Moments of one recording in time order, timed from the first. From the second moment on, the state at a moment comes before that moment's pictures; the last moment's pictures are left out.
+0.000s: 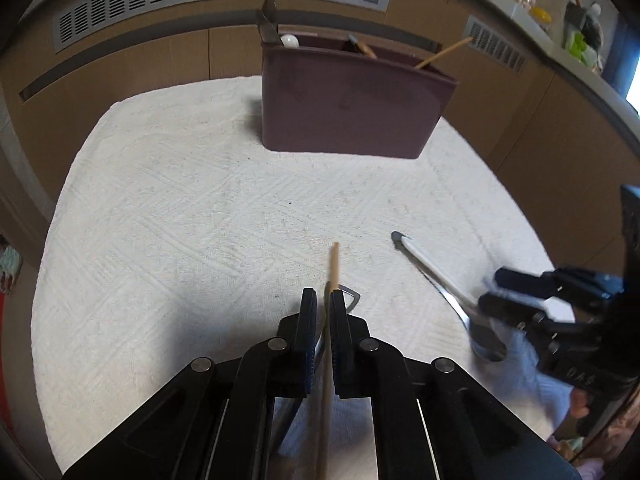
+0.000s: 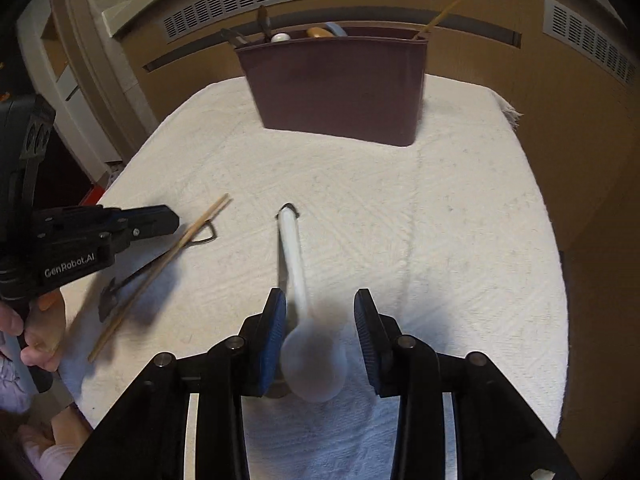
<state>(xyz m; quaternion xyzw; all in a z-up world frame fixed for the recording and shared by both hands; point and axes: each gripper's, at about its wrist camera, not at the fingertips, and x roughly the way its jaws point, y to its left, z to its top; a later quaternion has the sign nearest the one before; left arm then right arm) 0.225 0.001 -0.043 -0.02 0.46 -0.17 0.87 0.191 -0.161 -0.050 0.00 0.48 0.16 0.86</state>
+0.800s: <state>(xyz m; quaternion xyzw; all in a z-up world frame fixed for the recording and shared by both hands) 0.223 -0.051 -0.057 0.14 0.55 -0.24 0.79 0.184 -0.154 -0.027 -0.04 0.44 0.20 0.87</state>
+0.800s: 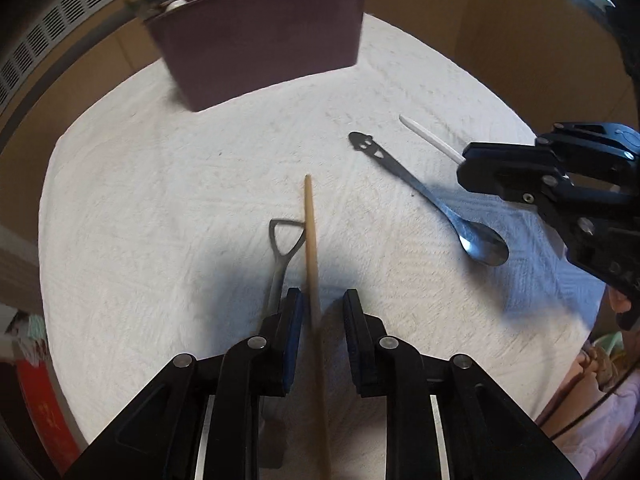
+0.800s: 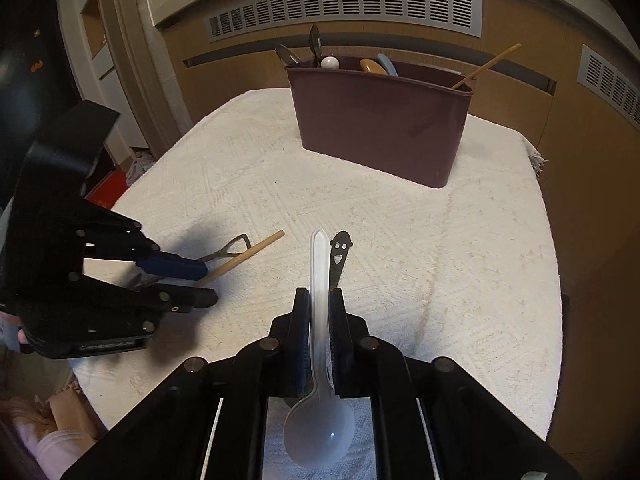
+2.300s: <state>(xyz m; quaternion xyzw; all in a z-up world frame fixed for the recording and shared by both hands) 0.361 -0.011 0.186 -0.12 0.14 -0.24 0.95 0.321 -0.193 0.168 0.06 0.19 0.21 0.96</state>
